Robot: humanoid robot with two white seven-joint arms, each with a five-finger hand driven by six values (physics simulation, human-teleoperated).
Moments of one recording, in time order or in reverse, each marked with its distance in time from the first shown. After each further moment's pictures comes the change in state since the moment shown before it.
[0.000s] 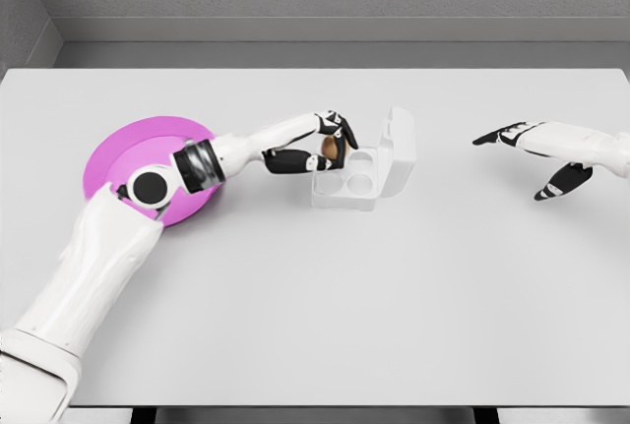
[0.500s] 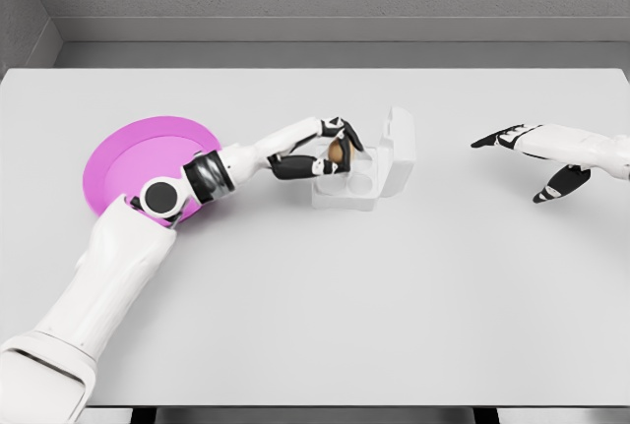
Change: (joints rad) left arm 0.006 -0.043 -0.002 0.107 0.110 -0.037 0.000; right arm 0.000 0.000 0.008 -0.001 0.000 0.000 0.000
